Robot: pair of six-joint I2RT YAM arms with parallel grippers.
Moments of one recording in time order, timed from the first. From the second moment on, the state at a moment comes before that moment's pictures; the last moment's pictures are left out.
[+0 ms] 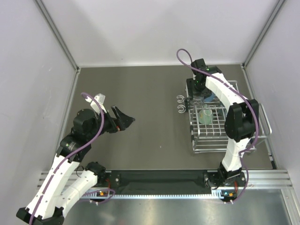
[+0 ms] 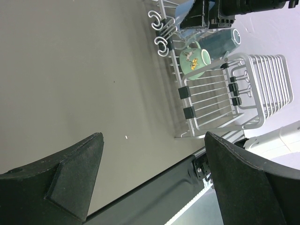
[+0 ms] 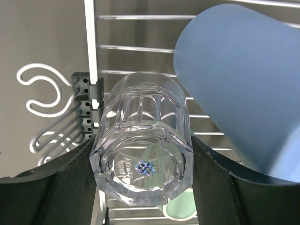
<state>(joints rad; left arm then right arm) -0.42 0.64 0.85 -0.56 0.25 -0.71 0.30 1.90 1.70 -0.97 0.18 0.17</state>
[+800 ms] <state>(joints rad) -0.42 0.64 0.85 -0.58 0.25 -0.71 0.30 1.88 1.65 -0.96 0.17 0.16</state>
